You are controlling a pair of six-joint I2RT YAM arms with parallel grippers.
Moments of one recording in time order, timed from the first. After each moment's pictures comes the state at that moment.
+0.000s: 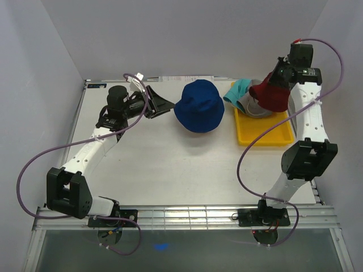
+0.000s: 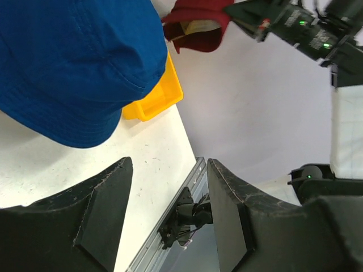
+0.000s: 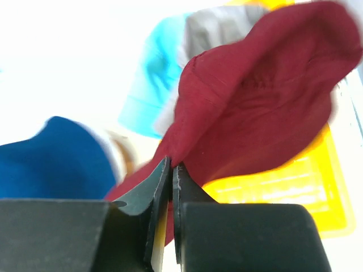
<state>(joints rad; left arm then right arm) -0.28 1.36 1.08 0.11 0.73 -0.91 -0.07 1.77 1.92 -0.83 -0.07 0.32</state>
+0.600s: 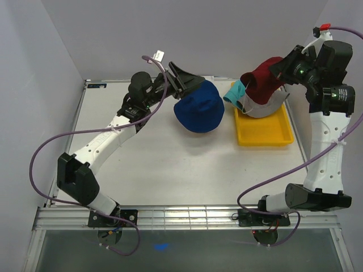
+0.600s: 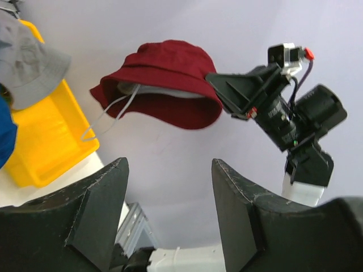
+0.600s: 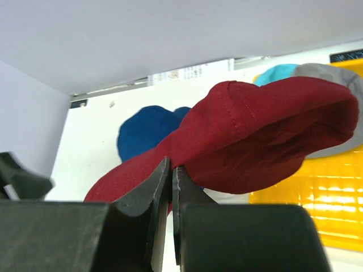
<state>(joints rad) -0.54 1.49 1.37 0.27 0.46 -1.16 -0.07 1.42 1.97 -0.86 -0.35 0.37</state>
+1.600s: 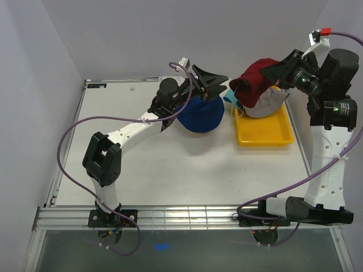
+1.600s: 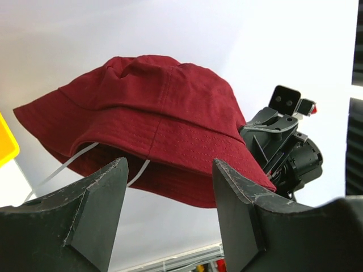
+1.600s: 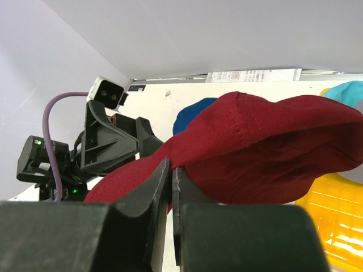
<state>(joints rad) -0.69 1.81 1.49 0.61 0.38 -1.49 -0.07 1.27 1.85 -0.72 -0.61 0.43</state>
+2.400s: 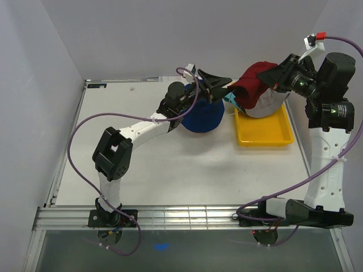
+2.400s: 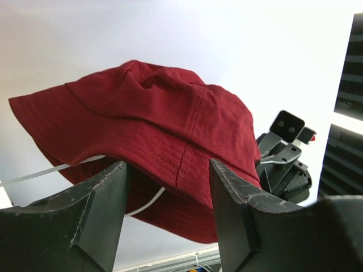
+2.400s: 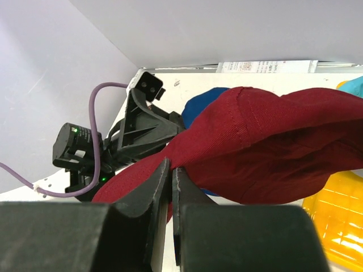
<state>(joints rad) -0.72 1.92 1.51 0.70 0.35 -1.64 -0.07 1.25 1.78 -0.70 -0.67 0.43</state>
